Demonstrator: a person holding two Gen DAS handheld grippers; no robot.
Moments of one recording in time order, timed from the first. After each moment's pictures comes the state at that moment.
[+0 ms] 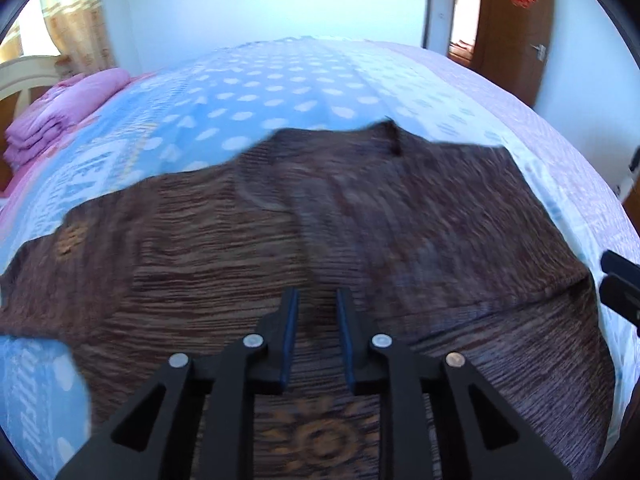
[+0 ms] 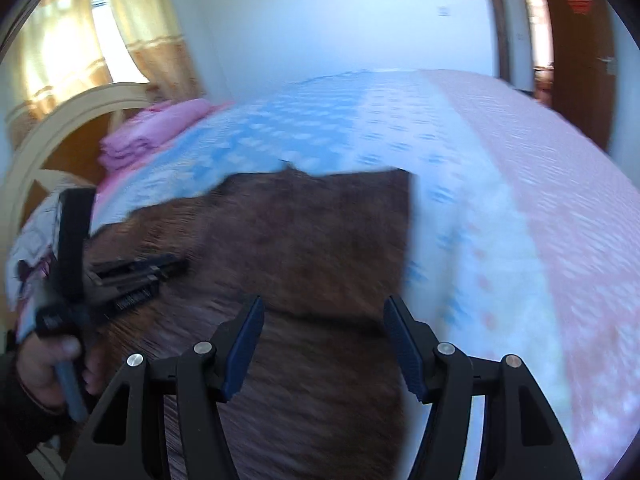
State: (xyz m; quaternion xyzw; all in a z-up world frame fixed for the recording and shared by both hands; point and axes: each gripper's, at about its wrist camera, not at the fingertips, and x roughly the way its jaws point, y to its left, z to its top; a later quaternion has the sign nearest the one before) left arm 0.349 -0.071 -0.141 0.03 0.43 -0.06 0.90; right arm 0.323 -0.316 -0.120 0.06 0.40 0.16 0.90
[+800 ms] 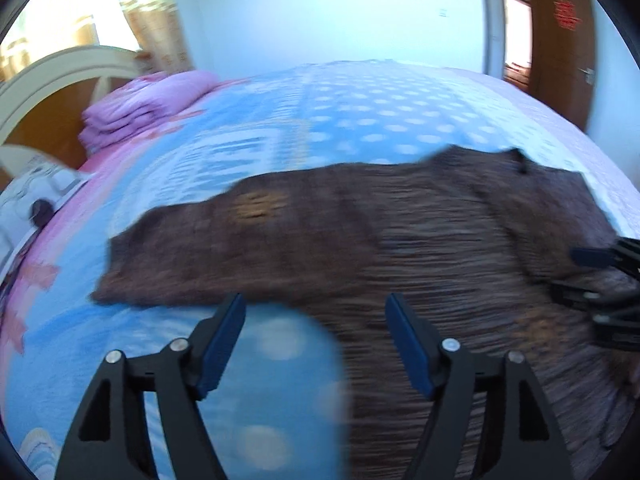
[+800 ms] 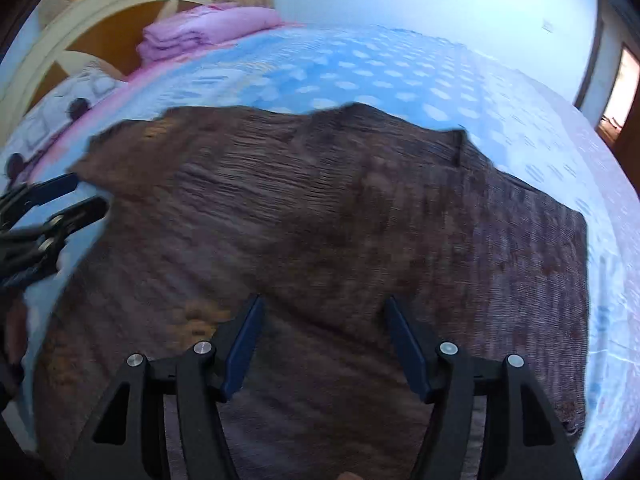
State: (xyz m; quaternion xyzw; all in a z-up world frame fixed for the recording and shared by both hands) left arm 0.306 0.084 -0.130 0.04 0.39 0.06 0.92; right arm 0.354 -0.149 -0.147 -0.09 0.45 0.22 0.86
